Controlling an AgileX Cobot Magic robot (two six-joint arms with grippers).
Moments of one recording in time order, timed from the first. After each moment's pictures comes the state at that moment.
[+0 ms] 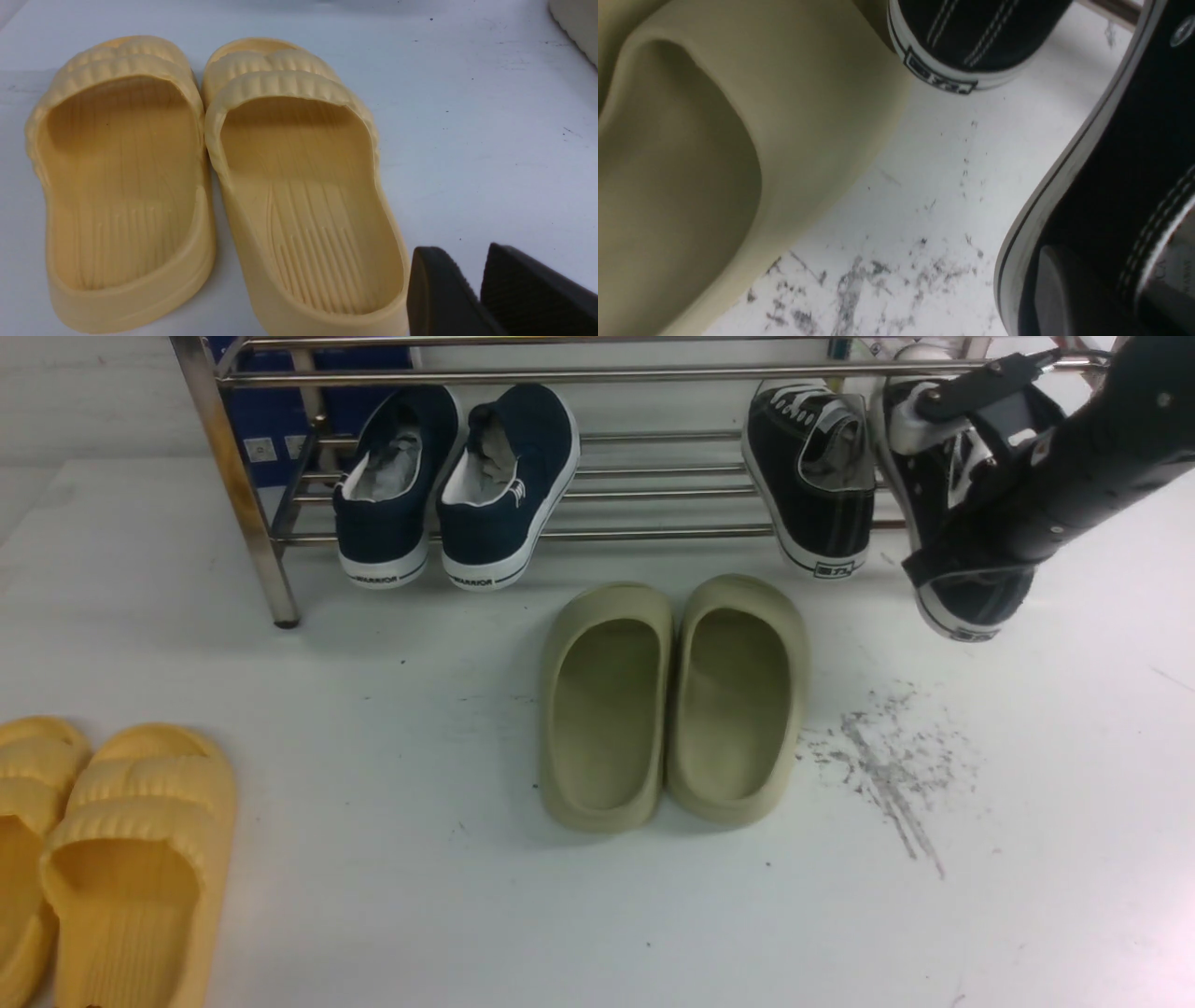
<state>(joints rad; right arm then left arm) 0.18 1.87 -1.56 0.09 0.70 -0.32 -0.05 -0.01 0.03 0.07 0.43 -0.11</state>
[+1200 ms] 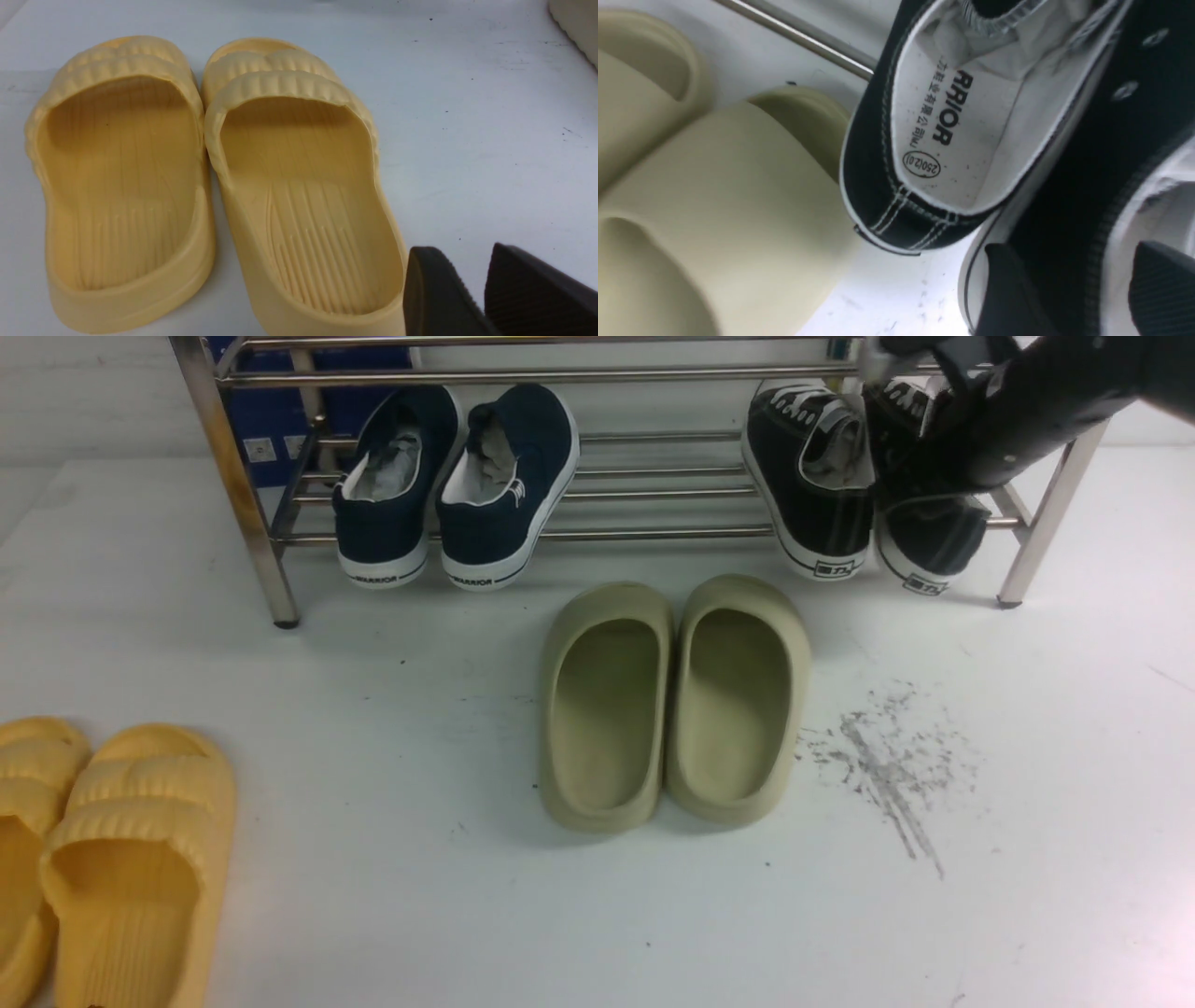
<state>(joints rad) 0.18 1.97 -1.82 0.09 0.76 -0.28 -0.05 -0.01 0.03 0.07 0.43 -0.11</state>
